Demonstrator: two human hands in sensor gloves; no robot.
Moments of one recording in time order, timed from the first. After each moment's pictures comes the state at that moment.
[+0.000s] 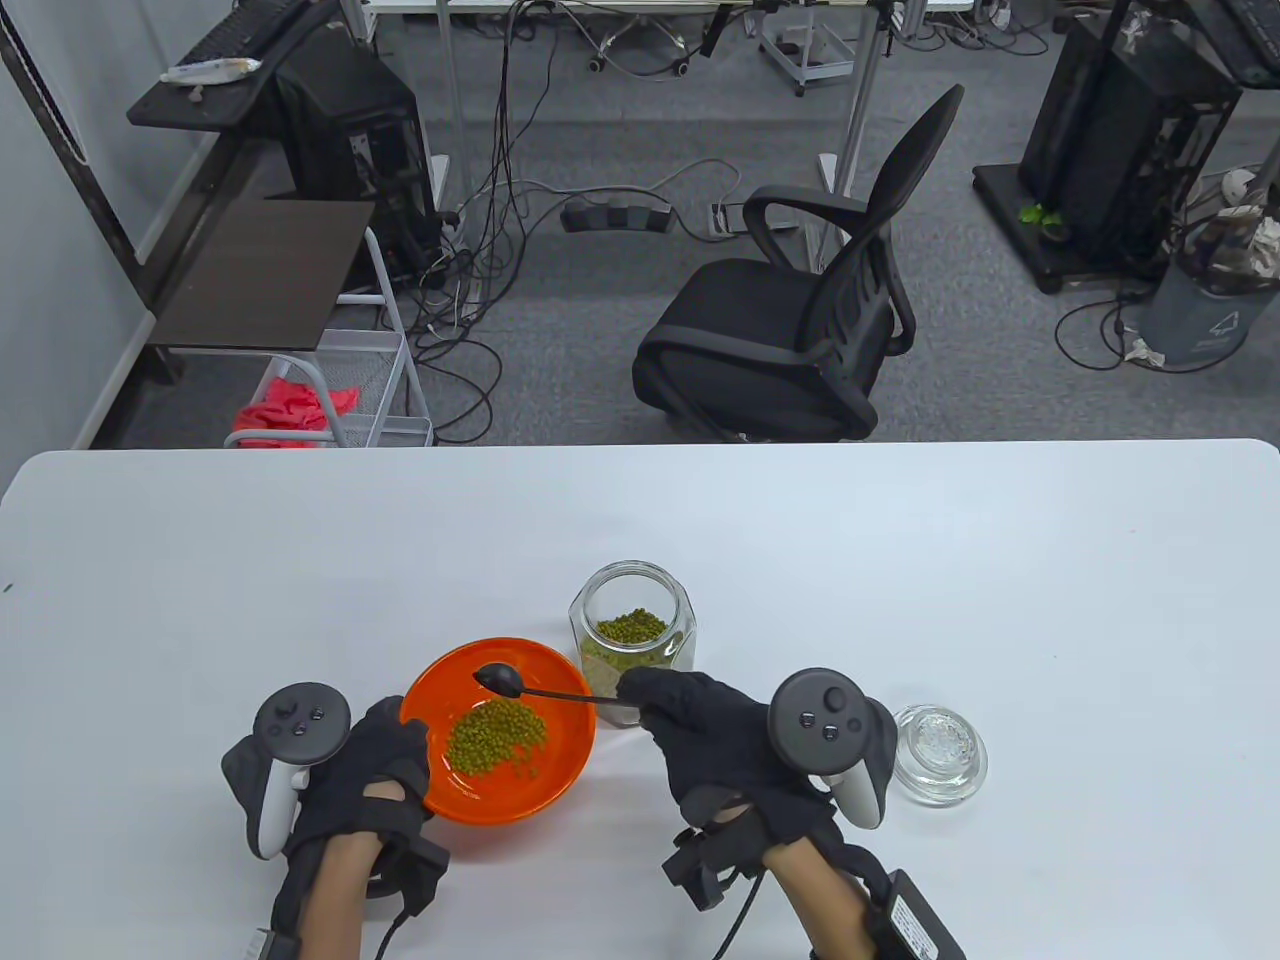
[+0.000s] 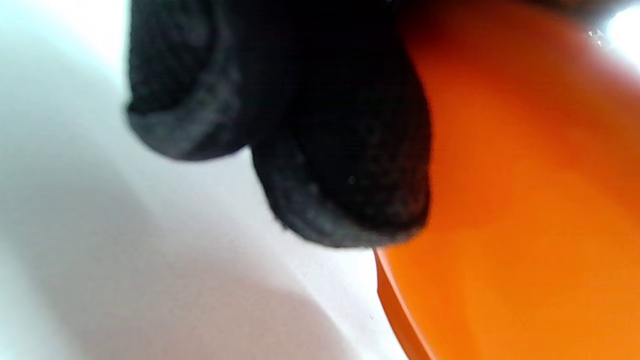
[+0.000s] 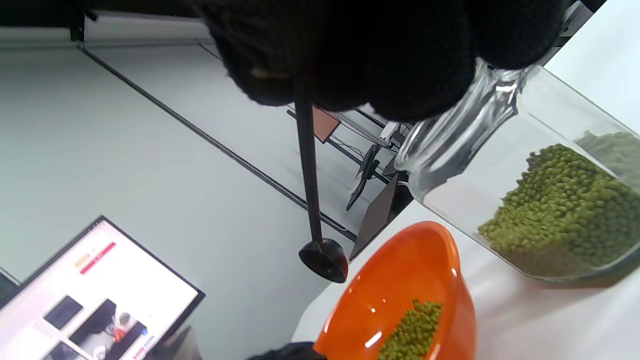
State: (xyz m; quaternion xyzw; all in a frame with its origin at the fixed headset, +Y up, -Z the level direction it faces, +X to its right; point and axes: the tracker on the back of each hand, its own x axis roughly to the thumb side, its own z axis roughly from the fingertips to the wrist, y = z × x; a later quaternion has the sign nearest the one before) left_hand -0.285 -0.724 -0.307 -0.08 0.14 0.40 0.90; right_hand 0.085 -0.635 -0.291 0.15 -0.04 0.83 0.53
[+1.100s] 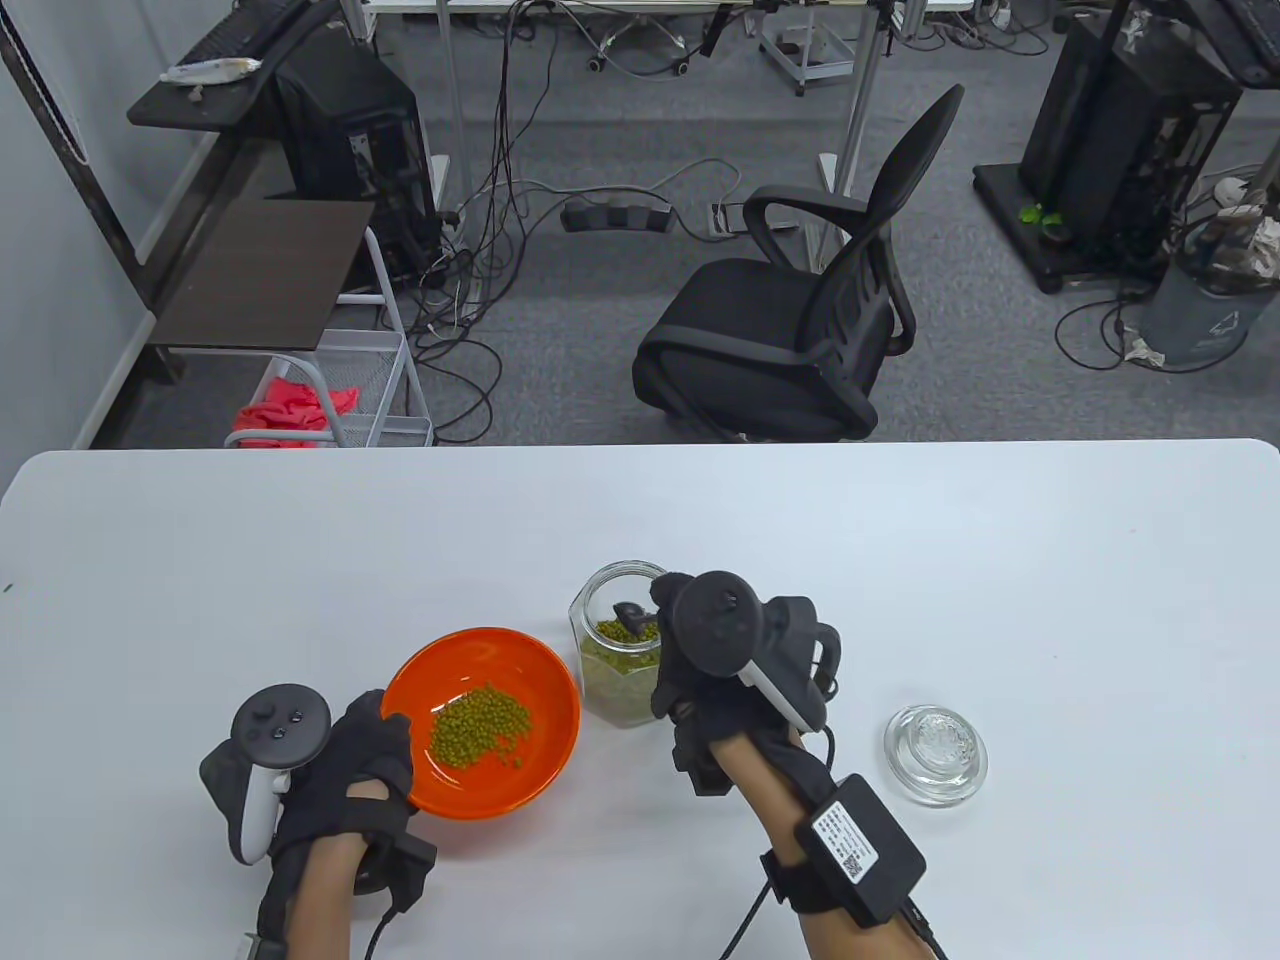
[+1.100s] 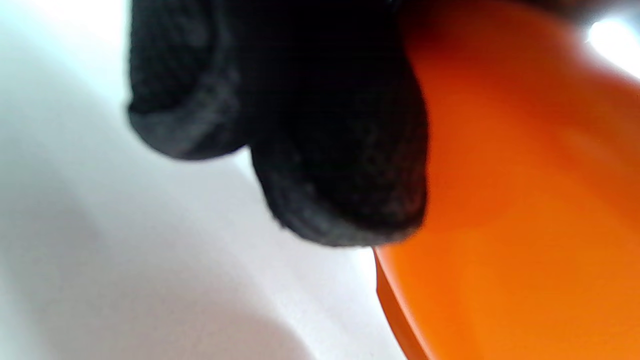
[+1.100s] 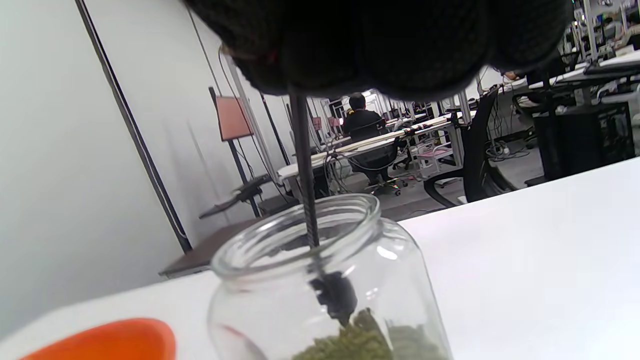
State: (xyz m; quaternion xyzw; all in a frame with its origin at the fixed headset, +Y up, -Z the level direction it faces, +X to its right) left_hand -0.296 -0.721 -0.305 -0.07 0.15 0.40 0.90; right_hand 0.044 -0.593 -0.349 0.06 -0.09 0.98 0.17
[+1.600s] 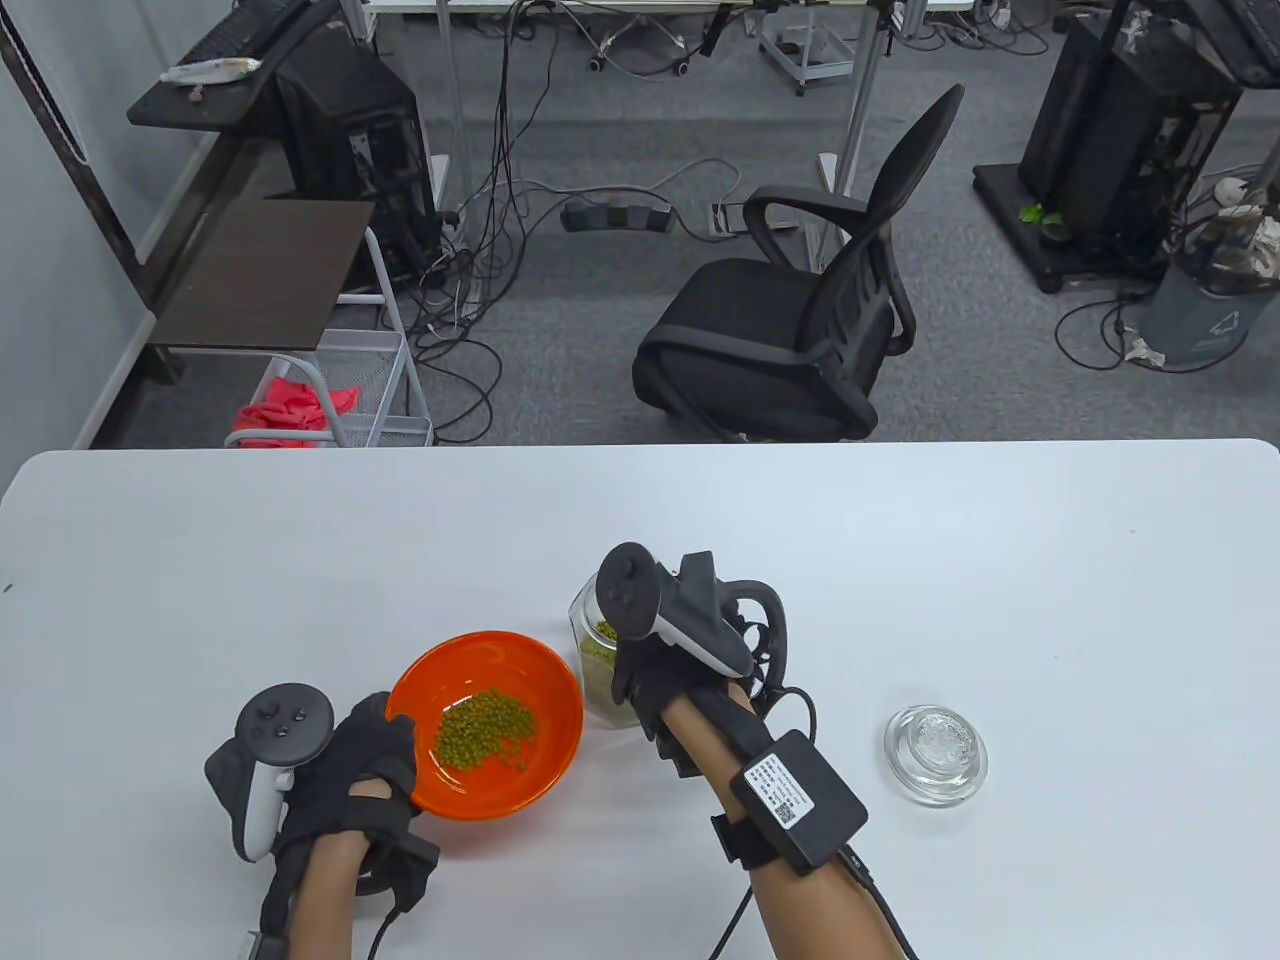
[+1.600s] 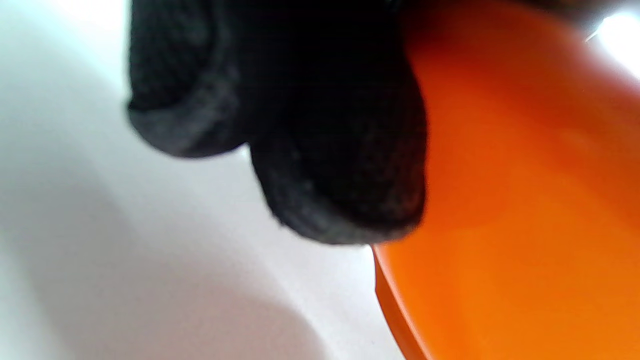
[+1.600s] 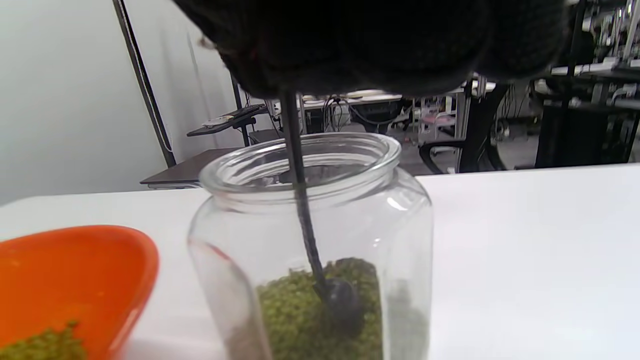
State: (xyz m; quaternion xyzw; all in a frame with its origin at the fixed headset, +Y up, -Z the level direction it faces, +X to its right) left_hand -0.295 -0.724 -0.306 -0.07 0.15 0.40 0.90; right_hand 0.014 -0.601 -0.377 0.07 0.01 0.99 0.12
